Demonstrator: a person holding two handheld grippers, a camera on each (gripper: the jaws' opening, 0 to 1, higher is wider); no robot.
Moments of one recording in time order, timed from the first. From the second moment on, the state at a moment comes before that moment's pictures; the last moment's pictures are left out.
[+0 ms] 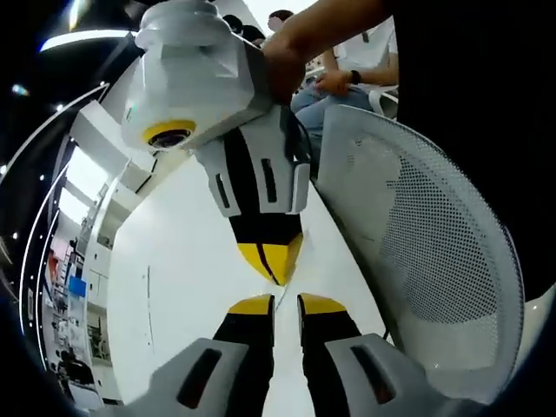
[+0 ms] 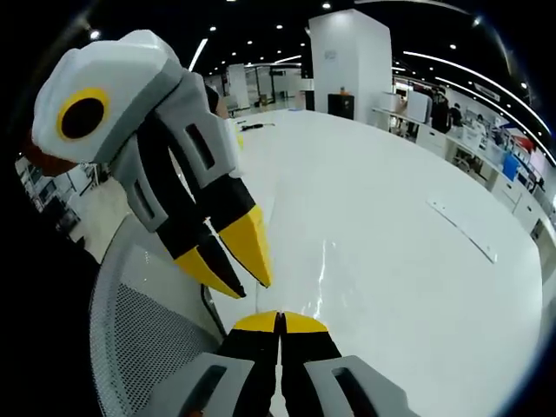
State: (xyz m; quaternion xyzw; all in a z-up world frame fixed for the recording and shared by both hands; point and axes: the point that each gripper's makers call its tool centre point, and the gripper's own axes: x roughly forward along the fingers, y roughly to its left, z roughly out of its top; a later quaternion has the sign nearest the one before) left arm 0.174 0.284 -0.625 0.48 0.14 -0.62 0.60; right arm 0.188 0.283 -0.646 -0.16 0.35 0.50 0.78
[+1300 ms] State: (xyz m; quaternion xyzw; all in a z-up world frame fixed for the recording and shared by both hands) left arm 0.191 0.308 -0.642 0.47 0.16 -0.58 0.65; right arm 0.227 0.276 -0.616 -0.12 0.30 0.44 0.84
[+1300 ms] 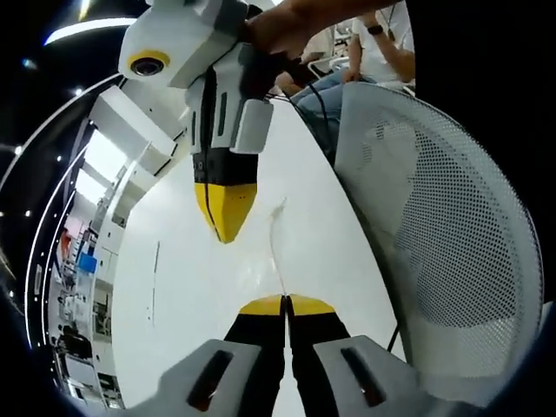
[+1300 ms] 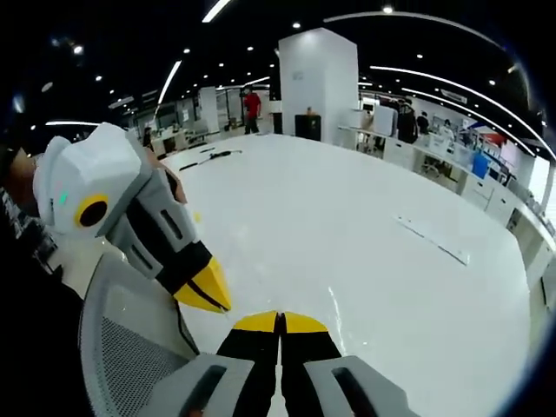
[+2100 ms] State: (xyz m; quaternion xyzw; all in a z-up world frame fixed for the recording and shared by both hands) left arm 0.204 0.322 -0.636 0.38 0.18 -0.54 0.73; right arm 0.240 0.272 -0.603 -0.10 0.27 0.41 0.87
